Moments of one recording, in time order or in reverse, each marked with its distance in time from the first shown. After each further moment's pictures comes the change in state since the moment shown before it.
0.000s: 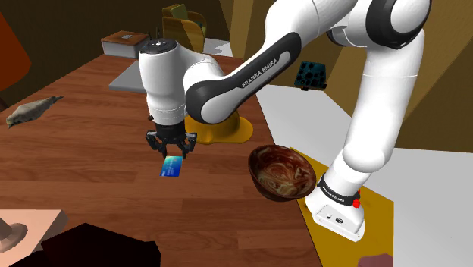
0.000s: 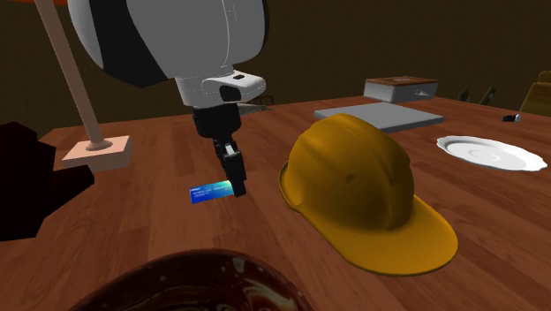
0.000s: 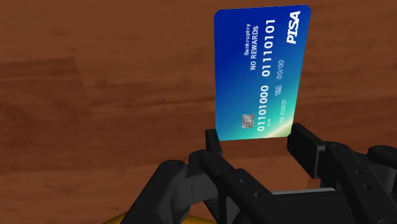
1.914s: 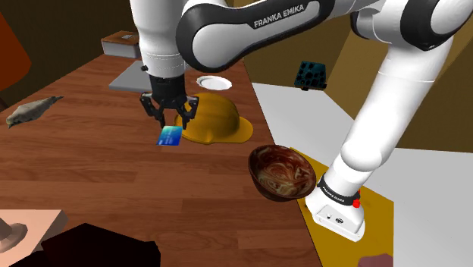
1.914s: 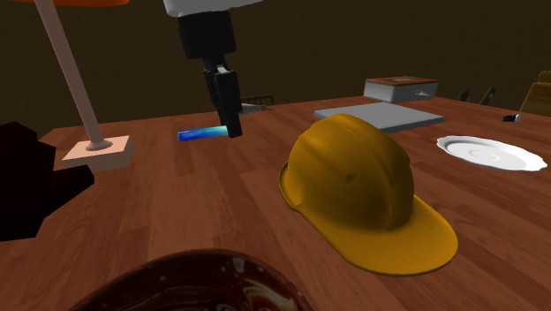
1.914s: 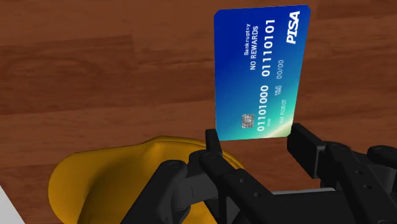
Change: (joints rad) arm -0.060 -0.168 0.063 0.147 0.184 -0.241 -0.150
